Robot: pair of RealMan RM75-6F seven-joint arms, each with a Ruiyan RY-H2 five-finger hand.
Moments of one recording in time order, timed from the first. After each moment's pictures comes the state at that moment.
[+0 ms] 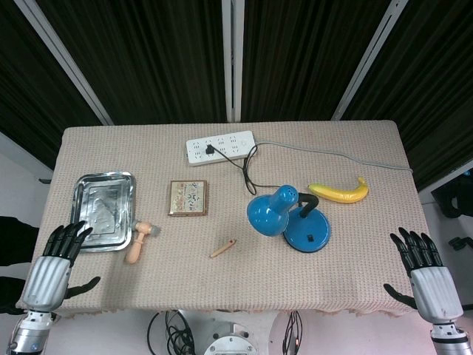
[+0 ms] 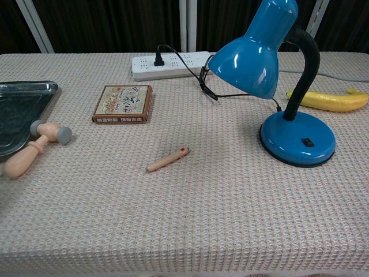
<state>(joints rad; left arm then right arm) -0.05 -1.19 0.03 -1.72 1.69 1.57 0.08 -0.02 -1.15 -0.06 -1.62 -1.71 1.64 -0.08</state>
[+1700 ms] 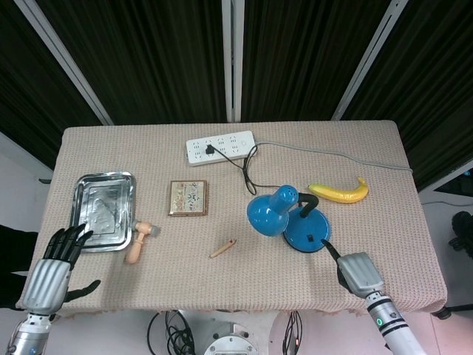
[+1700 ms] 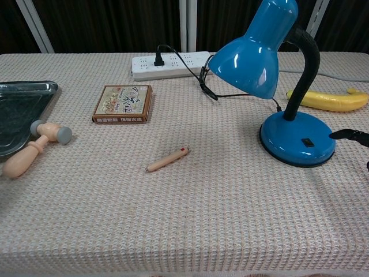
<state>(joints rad) -0.04 -1.19 0.05 -1.72 1.71 1.57 0.07 0.23 -1.28 0.00 -1.76 -1.38 1.07 -0.42</state>
